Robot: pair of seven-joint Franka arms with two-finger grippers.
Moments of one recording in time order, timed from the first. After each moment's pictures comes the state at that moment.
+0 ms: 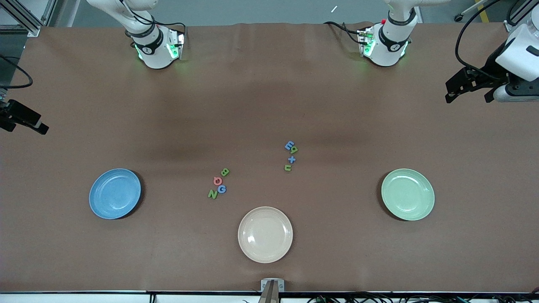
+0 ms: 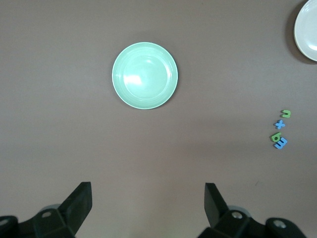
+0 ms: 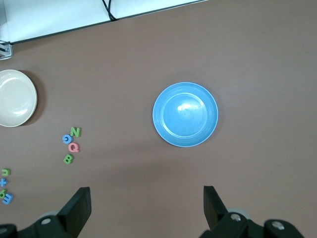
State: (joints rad) left arm 0.02 -0.09 -0.13 -1.64 -0.01 1.57 -0.11; right arm -0.06 0.03 -0.05 -1.53 0.12 1.67 0.04
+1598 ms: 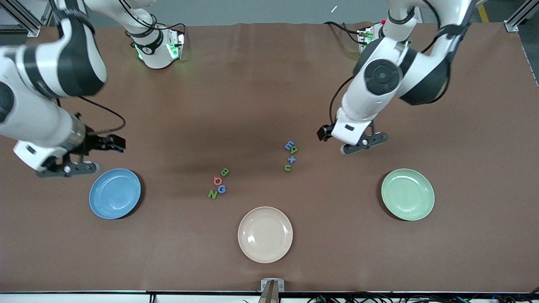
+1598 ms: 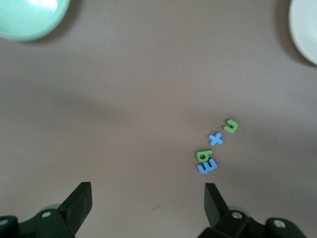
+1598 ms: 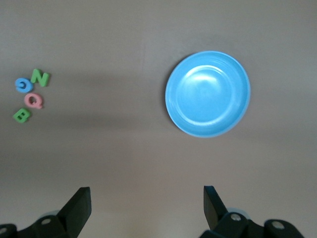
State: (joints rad) left arm -0.26 0.28 -0.33 -1.79 0.02 1.99 -0.98; right arm 0.18 0.31 -0.03 -1.51 -0.08 1.68 0.04
